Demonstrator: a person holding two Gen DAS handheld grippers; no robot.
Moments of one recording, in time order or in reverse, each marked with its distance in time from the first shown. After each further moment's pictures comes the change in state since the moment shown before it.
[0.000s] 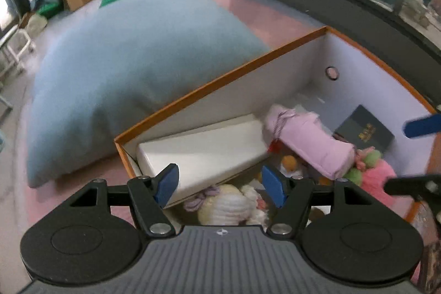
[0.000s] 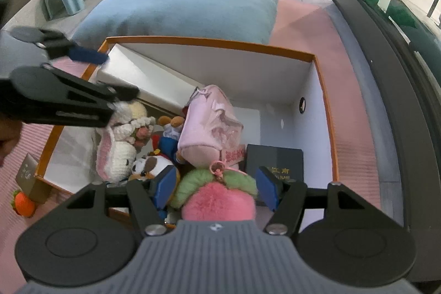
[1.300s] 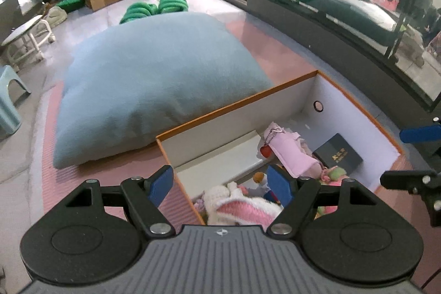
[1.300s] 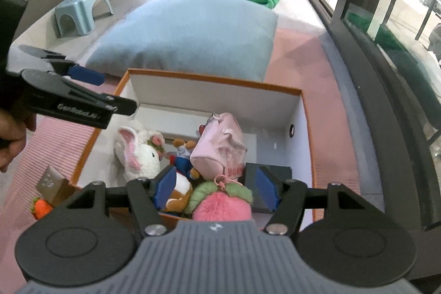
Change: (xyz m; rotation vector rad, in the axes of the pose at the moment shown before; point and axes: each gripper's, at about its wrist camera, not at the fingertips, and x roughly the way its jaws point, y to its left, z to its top) left arm -0.102 0.021 -0.014 -0.163 -0.071 0.007; right arm -0.071 0.011 0.003 -0.038 -0.108 0.001
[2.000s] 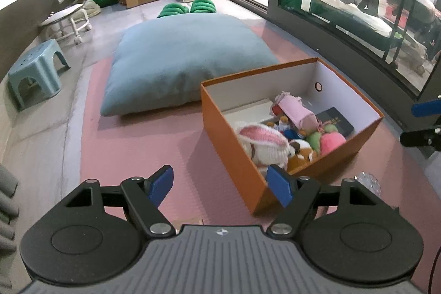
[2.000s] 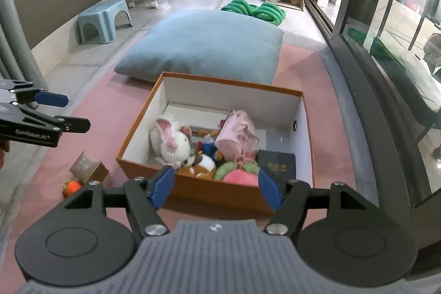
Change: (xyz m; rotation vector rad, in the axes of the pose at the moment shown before) left arm -0.098 0.017 -0.100 -0.061 -0.050 0.051; right arm -0.072 0.027 -0.048 -0.034 -0.050 0.035
